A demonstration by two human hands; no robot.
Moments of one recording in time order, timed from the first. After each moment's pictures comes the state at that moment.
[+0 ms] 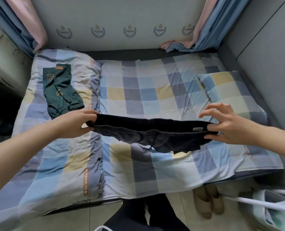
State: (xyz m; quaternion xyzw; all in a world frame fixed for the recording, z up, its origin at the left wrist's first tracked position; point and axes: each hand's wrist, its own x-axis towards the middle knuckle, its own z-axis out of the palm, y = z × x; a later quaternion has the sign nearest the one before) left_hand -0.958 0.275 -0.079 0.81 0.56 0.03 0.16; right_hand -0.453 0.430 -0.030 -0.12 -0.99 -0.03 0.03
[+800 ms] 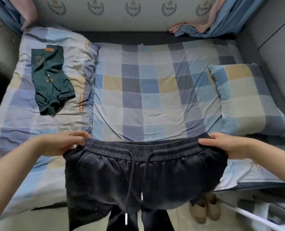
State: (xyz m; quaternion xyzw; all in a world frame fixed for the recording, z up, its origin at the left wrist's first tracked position) left_hand -0.917 0.298 -0.171 0.18 0.66 0.14 0.71; right_hand -0.439 0.493 -0.118 -0.51 -0.45 0.72 -0.14
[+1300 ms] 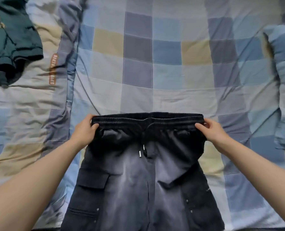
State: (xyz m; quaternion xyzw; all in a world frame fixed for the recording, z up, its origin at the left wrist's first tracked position) left_hand -0.895 0.397 -0.543 0.30 0.87 0.15 0.36; right_hand -0.519 0.597 -0.516 -0.65 -0.56 0.52 0.03
